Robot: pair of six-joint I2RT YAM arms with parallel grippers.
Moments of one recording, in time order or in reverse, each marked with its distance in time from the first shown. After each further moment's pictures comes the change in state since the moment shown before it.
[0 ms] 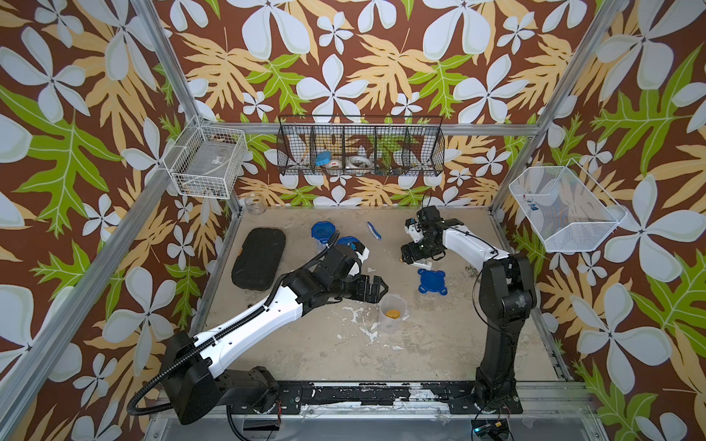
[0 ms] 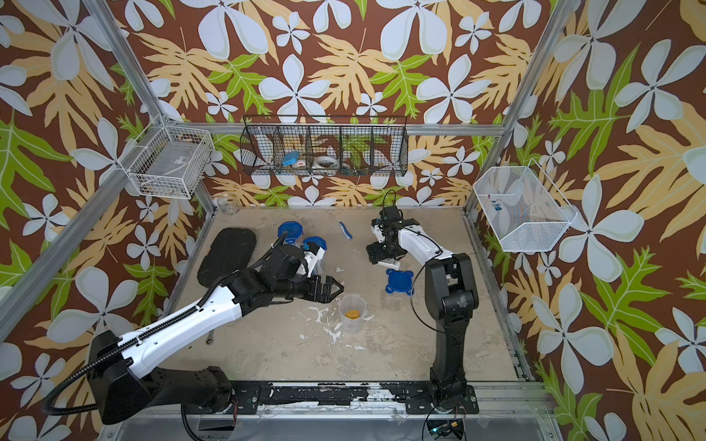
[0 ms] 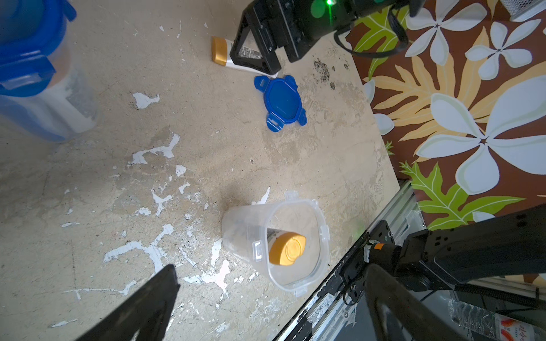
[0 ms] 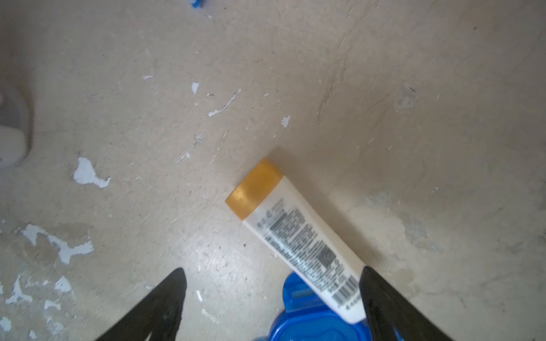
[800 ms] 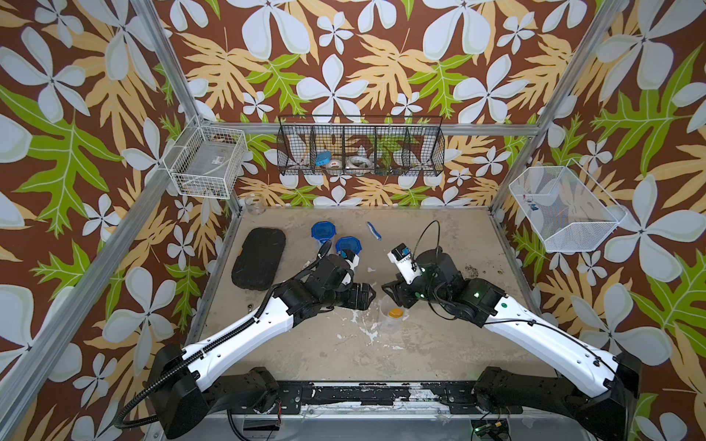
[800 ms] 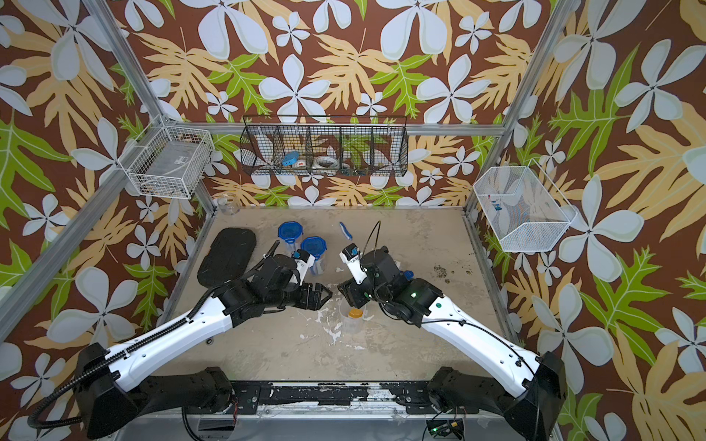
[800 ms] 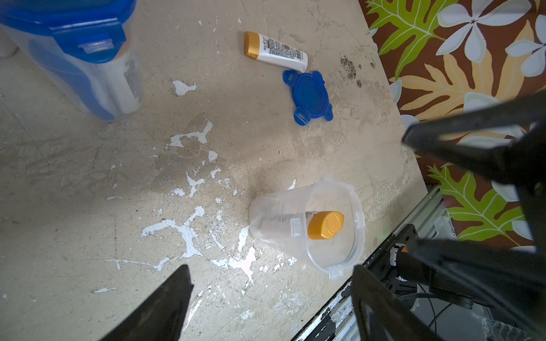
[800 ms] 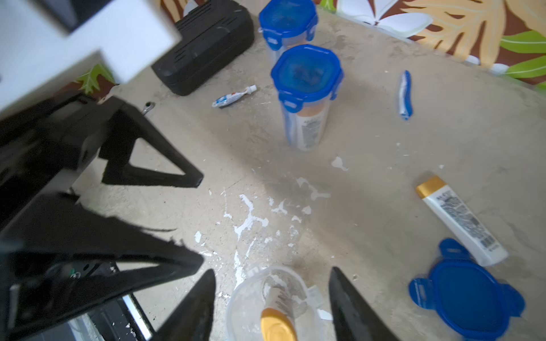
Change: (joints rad) left arm 0.000 -0.103 -0.121 -0.002 -0.093 0.008; right arm 0.485 -0.864 -0.547 0.202 0.058 0.249
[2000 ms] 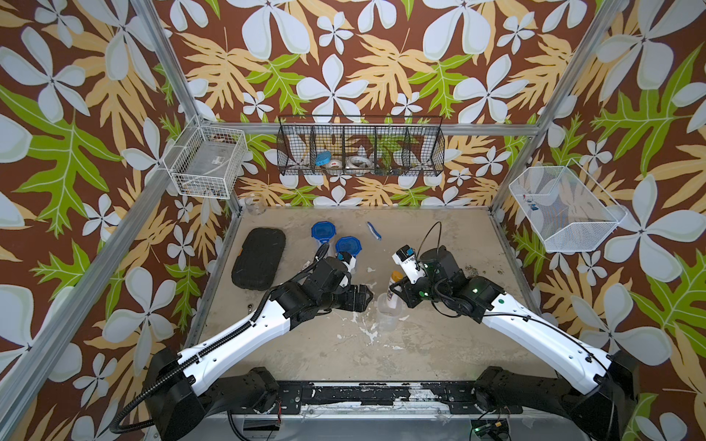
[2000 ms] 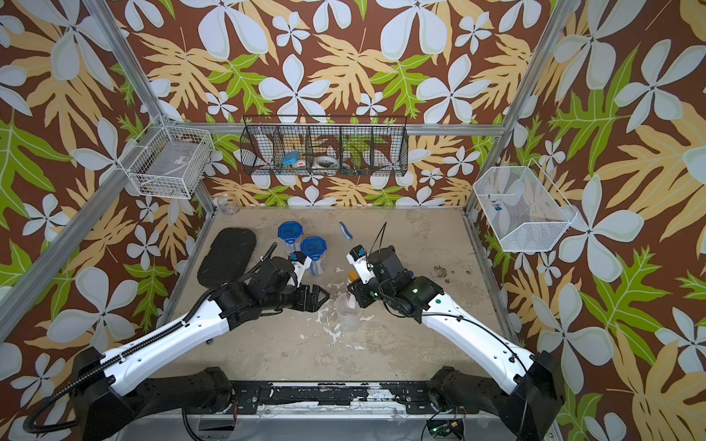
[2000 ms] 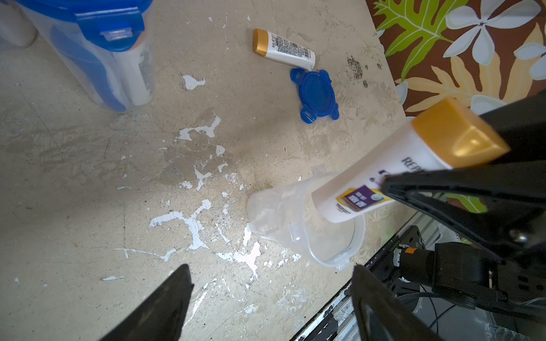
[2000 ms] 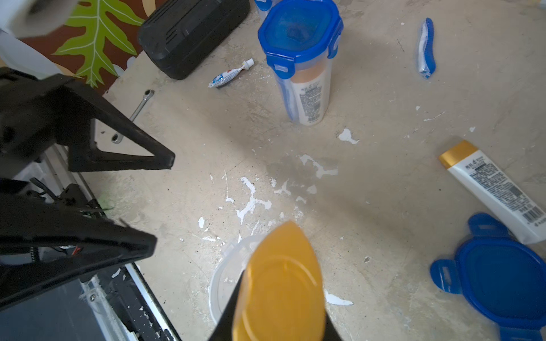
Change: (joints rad) left arm 0.000 -0.035 -0.026 -0.013 -0.023 -0.026; right arm -0.036 -0.009 -0.105 0.040 -0.132 0.015
